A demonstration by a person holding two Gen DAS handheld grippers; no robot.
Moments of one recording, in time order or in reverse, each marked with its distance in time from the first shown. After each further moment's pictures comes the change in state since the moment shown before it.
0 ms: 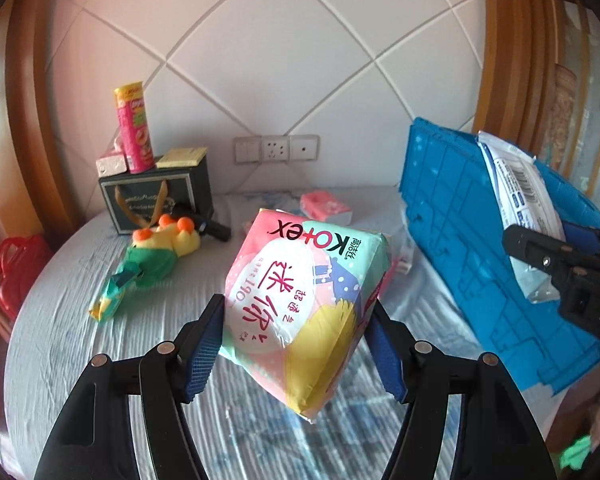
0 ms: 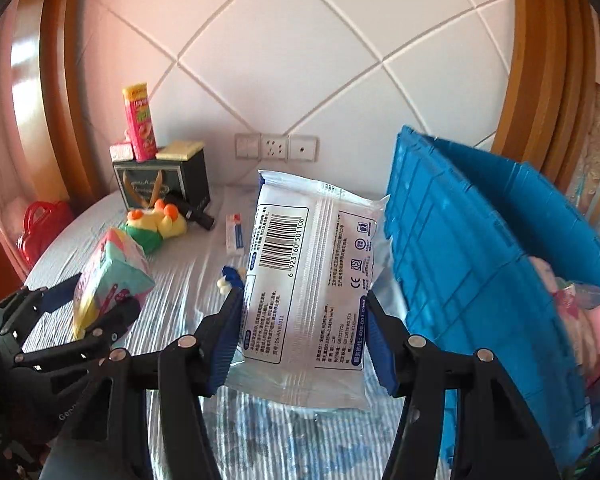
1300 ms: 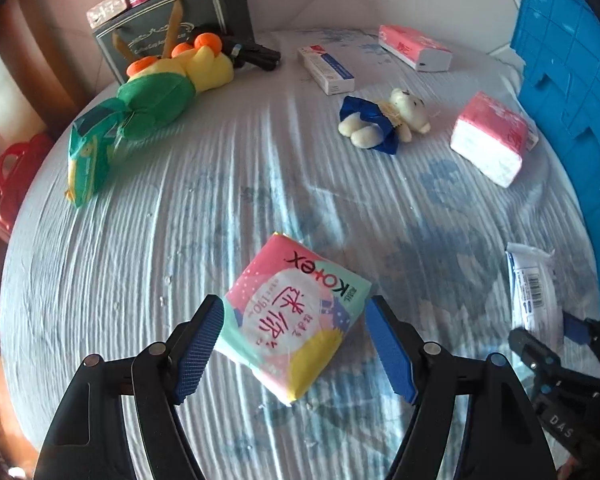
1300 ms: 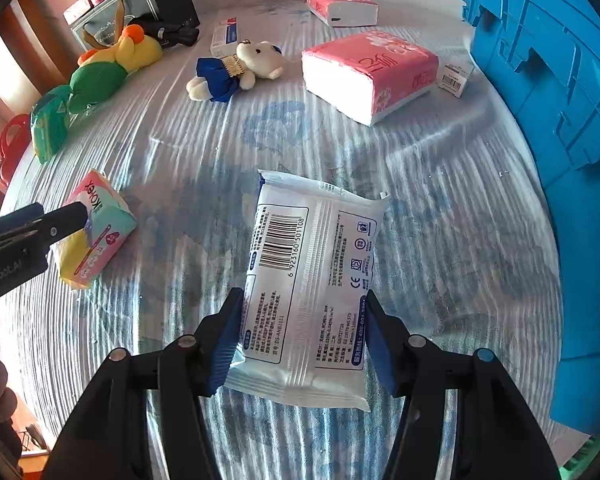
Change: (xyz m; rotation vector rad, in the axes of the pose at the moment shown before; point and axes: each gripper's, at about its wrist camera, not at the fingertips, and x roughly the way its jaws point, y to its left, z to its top) left arm 0.185 0.056 -0.109 -0.029 0.499 0.209; right arm 0.221 0.021 -0.156 0.021 0.549 0.158
